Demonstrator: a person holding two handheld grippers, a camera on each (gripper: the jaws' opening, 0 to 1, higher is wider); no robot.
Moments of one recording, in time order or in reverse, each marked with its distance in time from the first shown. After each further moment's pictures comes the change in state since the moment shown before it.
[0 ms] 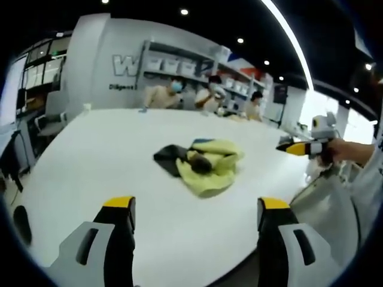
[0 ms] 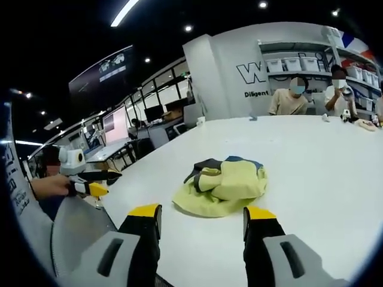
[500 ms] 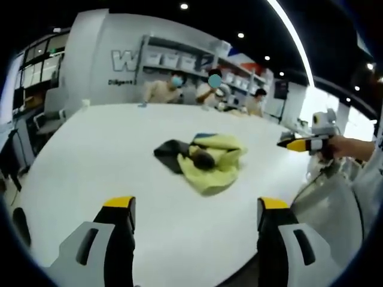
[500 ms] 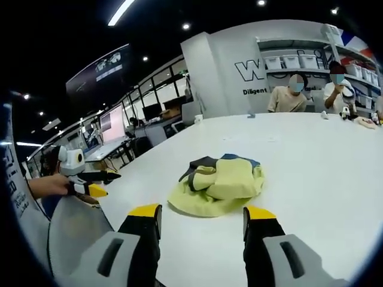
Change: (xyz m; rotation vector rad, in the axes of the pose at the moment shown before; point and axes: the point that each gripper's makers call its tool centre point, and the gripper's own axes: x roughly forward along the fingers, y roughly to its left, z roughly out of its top) left arm 0.007 -0.009 -0.010 -0.012 0.024 -0.045; right arm -0.004 -0.002 -0.007 0.002 0.026 -0.013
